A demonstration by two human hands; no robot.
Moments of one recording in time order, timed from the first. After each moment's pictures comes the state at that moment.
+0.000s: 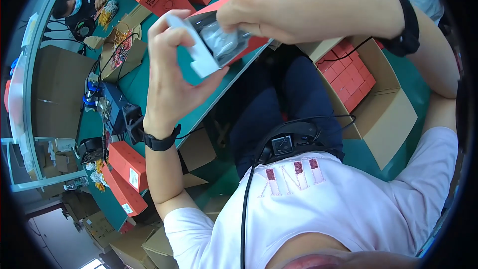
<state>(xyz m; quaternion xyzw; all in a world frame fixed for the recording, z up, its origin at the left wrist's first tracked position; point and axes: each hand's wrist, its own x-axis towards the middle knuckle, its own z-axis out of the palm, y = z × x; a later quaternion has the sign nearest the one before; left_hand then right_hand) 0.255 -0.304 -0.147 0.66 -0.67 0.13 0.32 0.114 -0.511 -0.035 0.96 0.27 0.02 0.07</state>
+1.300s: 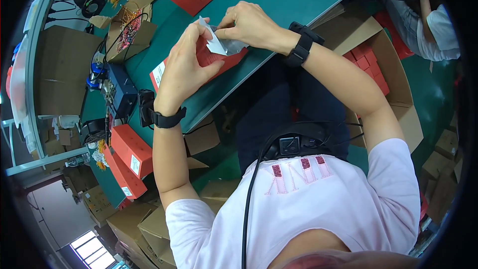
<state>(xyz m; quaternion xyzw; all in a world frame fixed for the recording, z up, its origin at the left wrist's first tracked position) 0.288 -0.312 -0.195 0.79 -0.54 -0.06 0.30 0.233 -0.504 -0.263 0.90 -0.01 0.12 -0.42</state>
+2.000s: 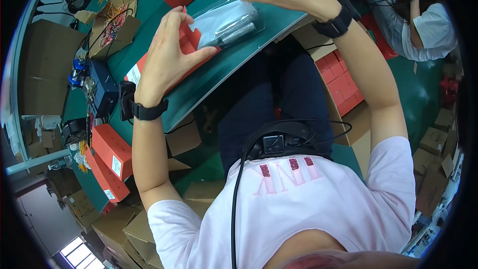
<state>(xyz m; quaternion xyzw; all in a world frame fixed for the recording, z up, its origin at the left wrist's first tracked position) 0.293 -0.313 -0.203 0.80 -0.54 0.06 0.26 0.207 -0.582 -0.206 0.97 0.08 0.16 -0.18</state>
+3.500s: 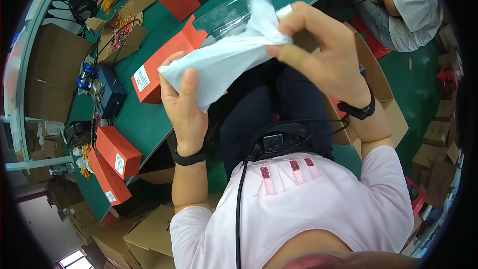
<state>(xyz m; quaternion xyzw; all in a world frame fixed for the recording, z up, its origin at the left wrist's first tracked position) 0.172 -0.280 -0.203 0.54 -0.25 -0.15 0.79 0.050 -0.489 -0.151 0.85 0.06 0.33 -0.41</state>
